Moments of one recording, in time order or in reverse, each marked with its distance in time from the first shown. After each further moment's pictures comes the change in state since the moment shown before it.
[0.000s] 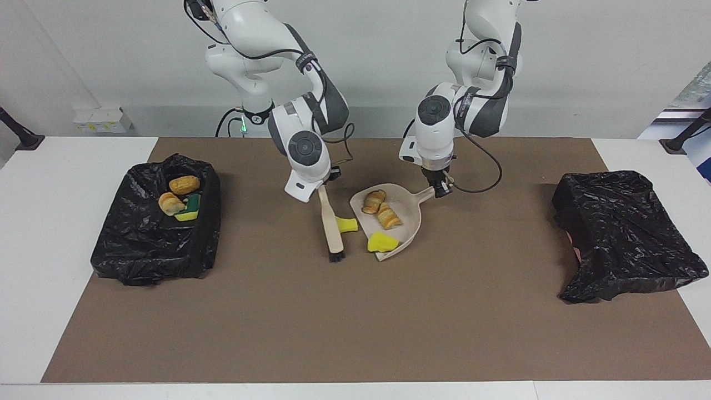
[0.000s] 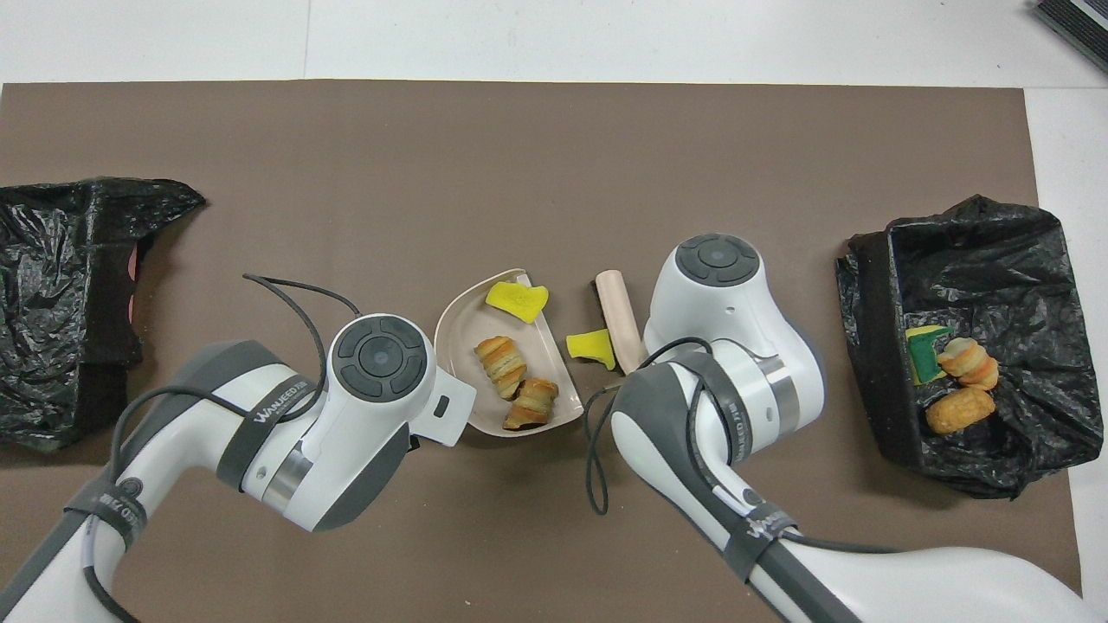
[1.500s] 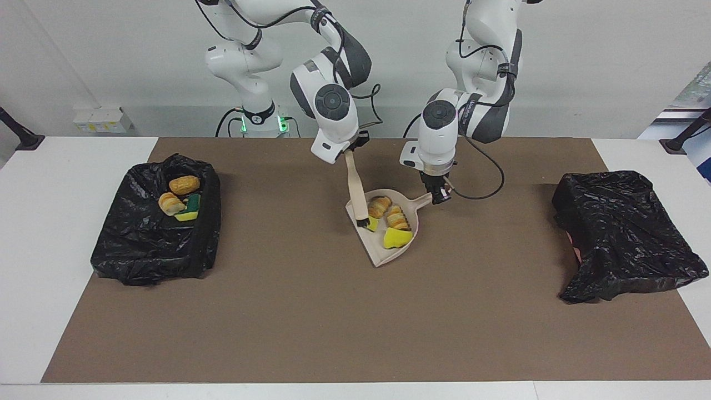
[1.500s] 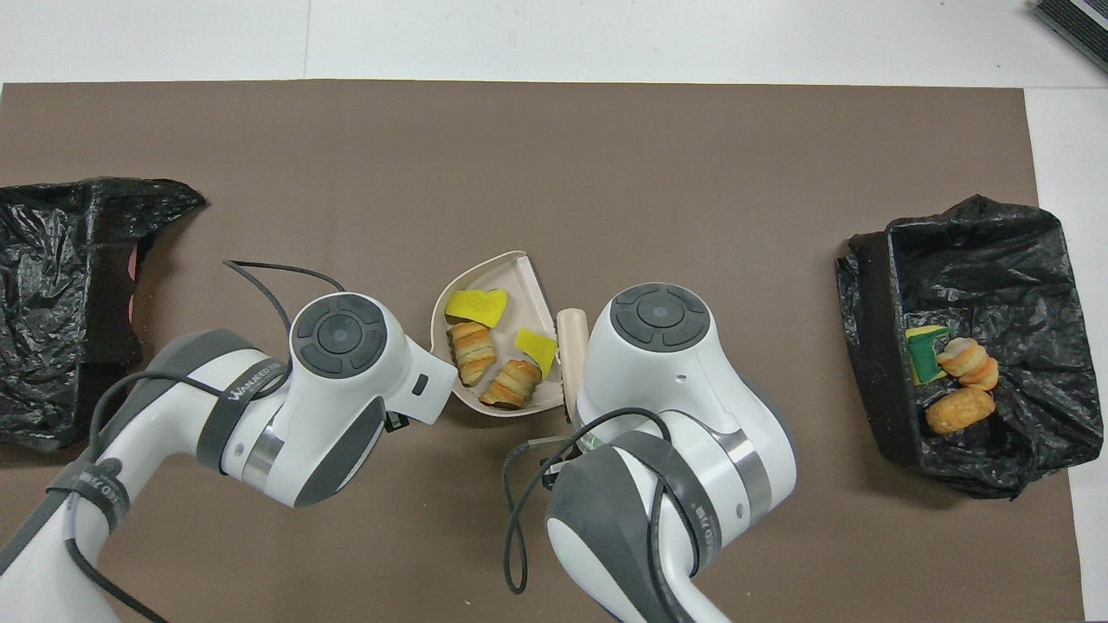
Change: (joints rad) left arm 0.077 0.022 0.009 0.004 -0.045 0.094 0.131; right arm 0.092 -0.137 -0.002 0.022 0.077 -0.143 0.285
